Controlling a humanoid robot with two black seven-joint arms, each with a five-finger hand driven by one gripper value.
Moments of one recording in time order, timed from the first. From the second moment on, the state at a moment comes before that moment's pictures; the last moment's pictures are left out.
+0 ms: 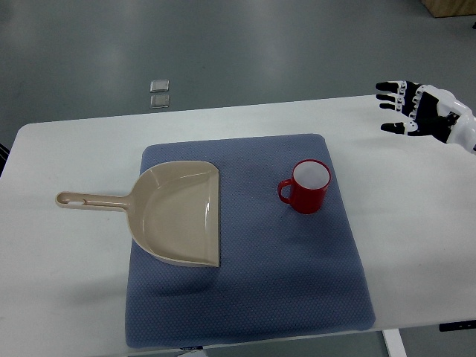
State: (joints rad) left arm 0.04 0.00 -0.07 -0.14 0.08 -0.03 0.09; right arm 0.73 -0.54 0.66 0.53 -0.73 0.61 0.61
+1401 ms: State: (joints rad) left arm 0.04 0.00 -0.07 -0.14 0.08 -0.03 0.09; right arm 0.57 -0.40 0.63 0.63 -0.79 0.61 0.61
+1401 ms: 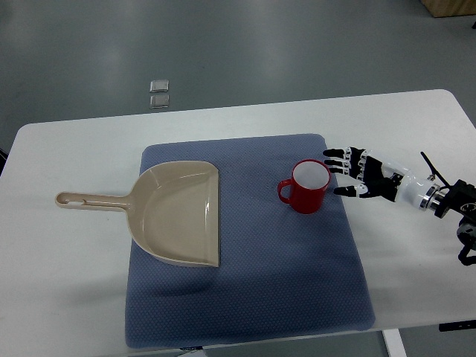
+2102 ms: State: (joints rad) left arm 0.04 0.00 -0.07 -0.15 0.08 -0.03 0.09; right arm 0.56 -0.31 0.64 0.65 -0.82 0.61 0.61
